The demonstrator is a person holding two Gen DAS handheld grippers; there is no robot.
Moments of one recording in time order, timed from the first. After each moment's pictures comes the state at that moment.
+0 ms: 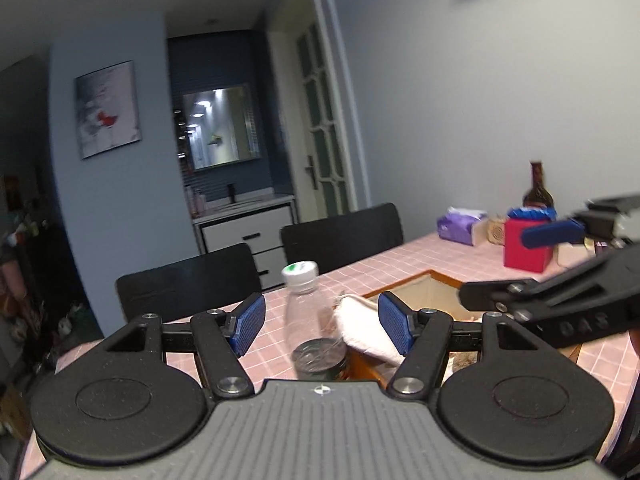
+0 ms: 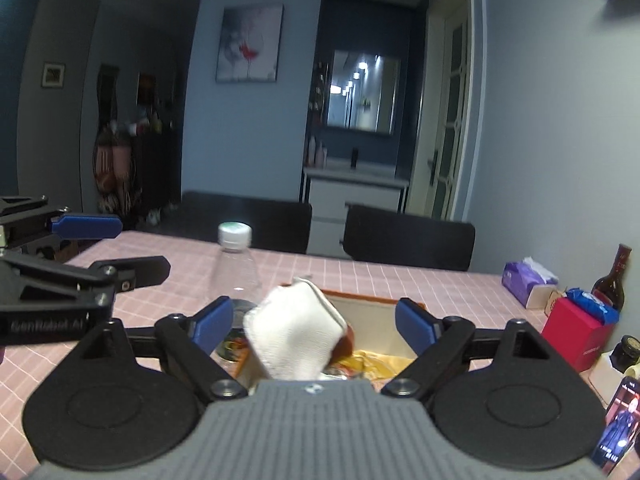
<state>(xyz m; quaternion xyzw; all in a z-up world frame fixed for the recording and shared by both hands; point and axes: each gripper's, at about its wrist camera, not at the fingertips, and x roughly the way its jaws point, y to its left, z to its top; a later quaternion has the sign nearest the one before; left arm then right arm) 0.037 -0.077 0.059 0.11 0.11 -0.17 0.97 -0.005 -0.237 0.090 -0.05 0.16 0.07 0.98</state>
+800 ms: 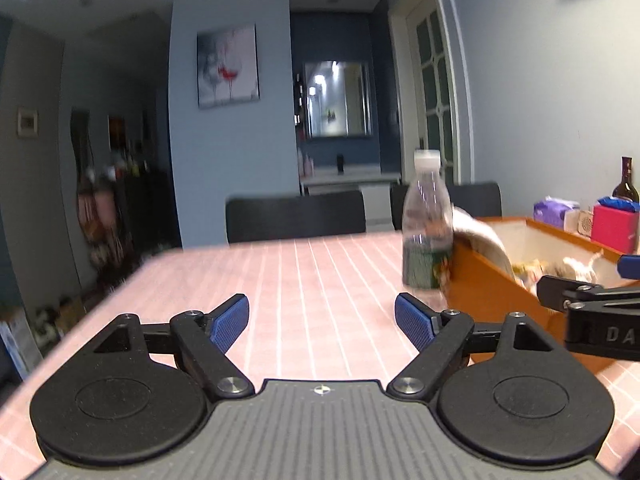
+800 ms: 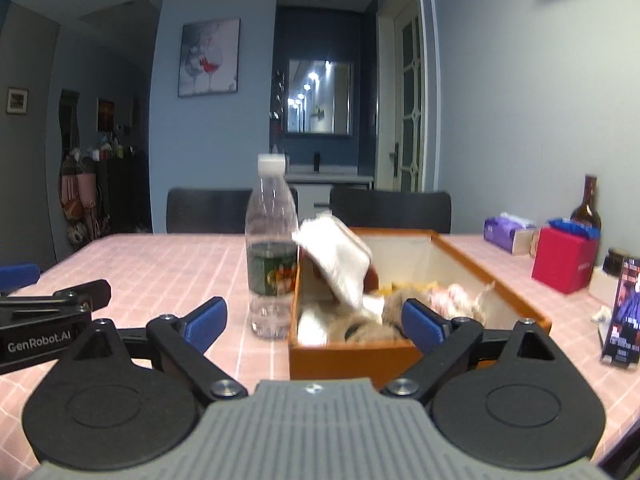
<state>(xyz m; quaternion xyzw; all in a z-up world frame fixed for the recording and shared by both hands) -0.020 -0.010 -0.013 0.04 0.13 -0.01 0.99 -0.060 -0.166 -0.010 -0.01 0.15 -0.01 0.99</state>
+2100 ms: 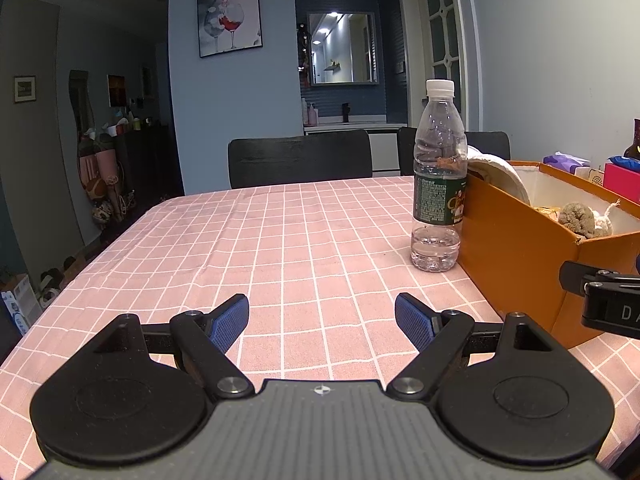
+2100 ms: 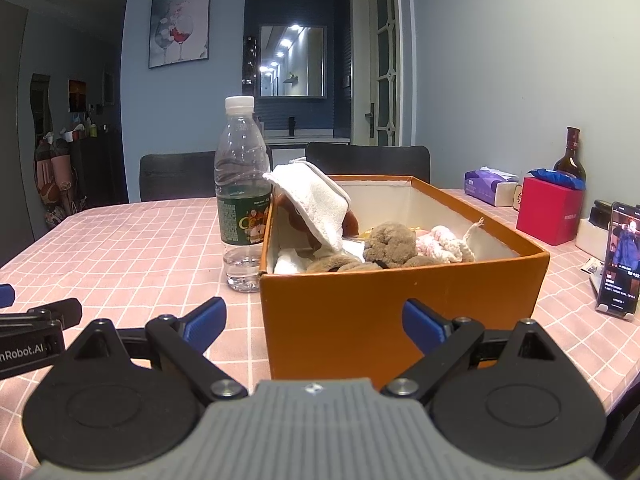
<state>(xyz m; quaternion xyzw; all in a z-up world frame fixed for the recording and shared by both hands) -0.018 -0.002 -0.046 0.04 0.21 0.00 0.98 -0.051 -0.173 -0.039 0.01 0.19 -0.04 0.98</state>
